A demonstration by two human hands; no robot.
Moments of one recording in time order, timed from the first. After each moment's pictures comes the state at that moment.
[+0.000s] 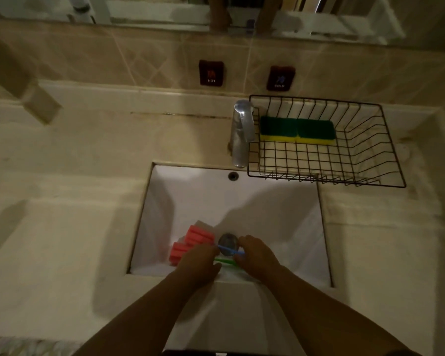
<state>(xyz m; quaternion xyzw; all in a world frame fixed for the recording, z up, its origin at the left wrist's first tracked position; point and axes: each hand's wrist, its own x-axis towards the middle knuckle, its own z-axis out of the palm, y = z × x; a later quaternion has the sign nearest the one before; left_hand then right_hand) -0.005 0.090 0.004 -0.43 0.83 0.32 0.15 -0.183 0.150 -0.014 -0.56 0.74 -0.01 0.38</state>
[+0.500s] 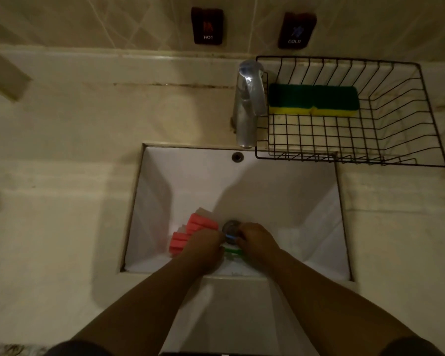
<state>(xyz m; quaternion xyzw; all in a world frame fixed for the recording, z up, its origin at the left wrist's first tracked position) -0.015 0.072 -0.033 -0.40 0.85 0.30 0.16 -0.178 0.131 -0.055 -0.53 0.75 -0.03 0.40</state>
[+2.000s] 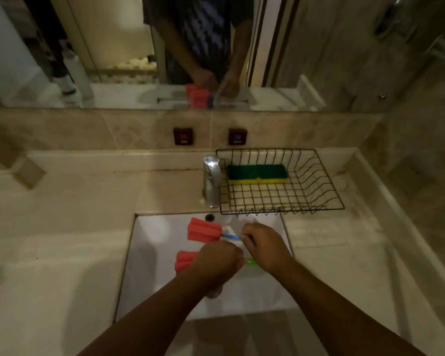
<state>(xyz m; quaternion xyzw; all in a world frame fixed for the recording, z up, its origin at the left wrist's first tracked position) -0.091 0.065 0.124 -0.24 0.95 0.21 0.04 -0.238 0.129 0.129 -0.59 0.77 -0.19 0.16</state>
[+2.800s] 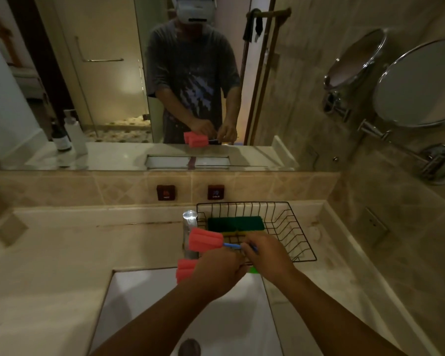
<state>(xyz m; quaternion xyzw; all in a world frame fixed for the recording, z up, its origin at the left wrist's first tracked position) -0.165 0.044 0.218 -0.22 0.95 0.17 -0.11 -0.314 0.109 0.218 -0.57 0.79 -0.22 0.06</state>
